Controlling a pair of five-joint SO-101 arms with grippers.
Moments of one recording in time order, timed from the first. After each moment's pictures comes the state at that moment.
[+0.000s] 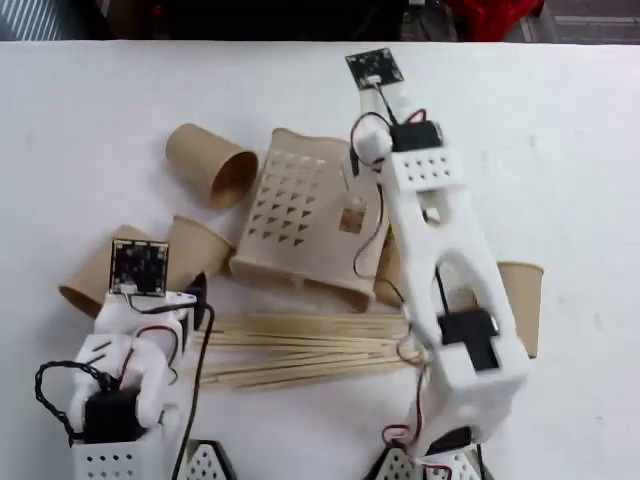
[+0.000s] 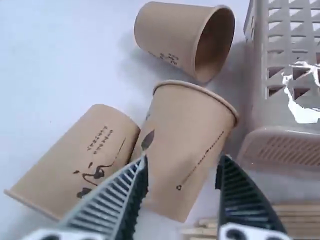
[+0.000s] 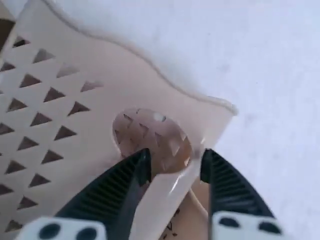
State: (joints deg) left arm -10.1 -101.1 86.1 63.0 -8.4; right arm -13.5 16.3 -12.0 72.3 7.4
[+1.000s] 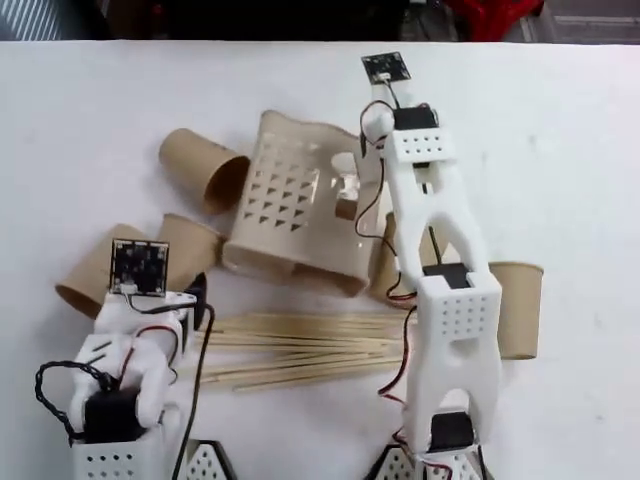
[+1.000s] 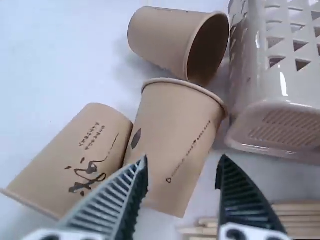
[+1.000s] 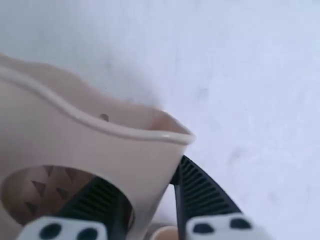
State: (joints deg) left arm -10.1 -101.1 86.3 63.0 -8.4; right arm -9.7 39.4 -36.0 74.3 7.4
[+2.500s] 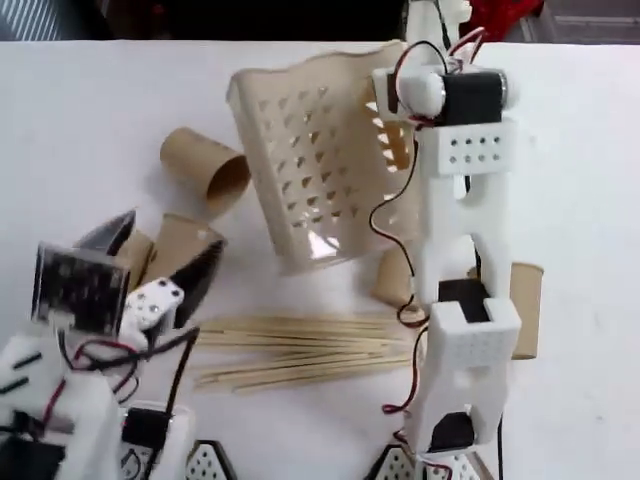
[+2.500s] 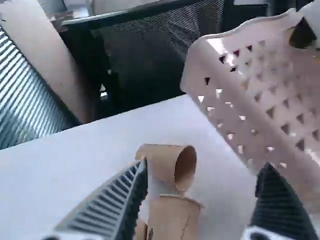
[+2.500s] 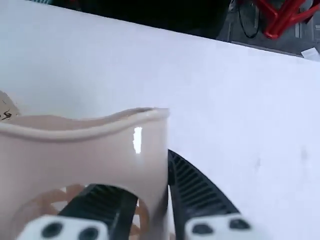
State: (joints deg) left arm 0.6 -77.1 30.3 76.4 -13.3; right arm -9.3 27.6 -65.5 93.2 8.2
